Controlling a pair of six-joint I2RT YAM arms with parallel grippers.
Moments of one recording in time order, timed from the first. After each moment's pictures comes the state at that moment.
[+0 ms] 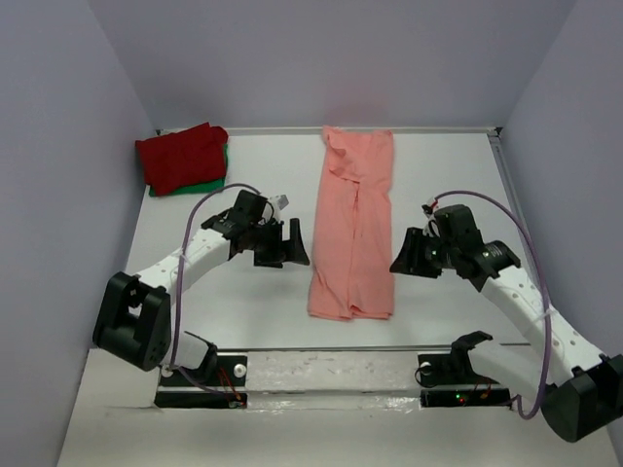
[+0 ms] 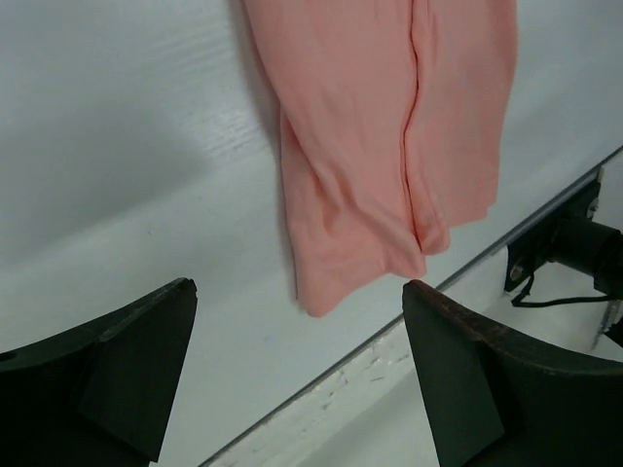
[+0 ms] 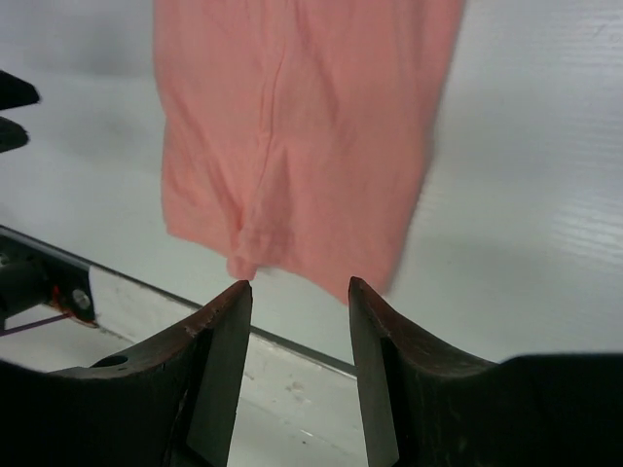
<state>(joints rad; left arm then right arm) -0.46 1.41 0.94 -0.51 0.43 -0.45 0.38 1.01 0.85 -0.74 -0.25 0.50</state>
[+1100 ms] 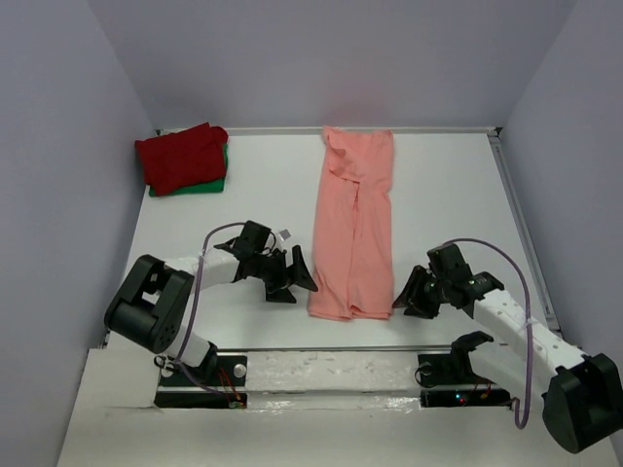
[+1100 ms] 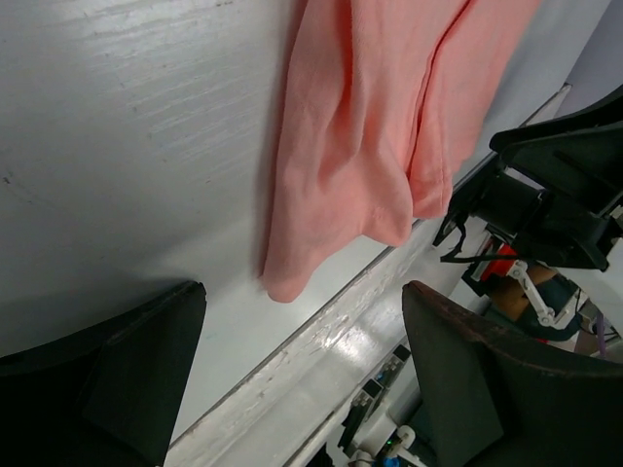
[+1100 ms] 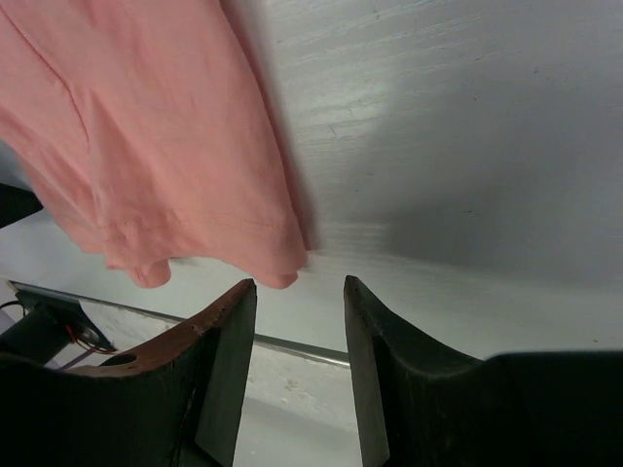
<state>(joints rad) -0.47 1.48 0.60 -0.17 0.69 -0.74 0.38 0.88 0.44 -0.64 -0.27 0.86</state>
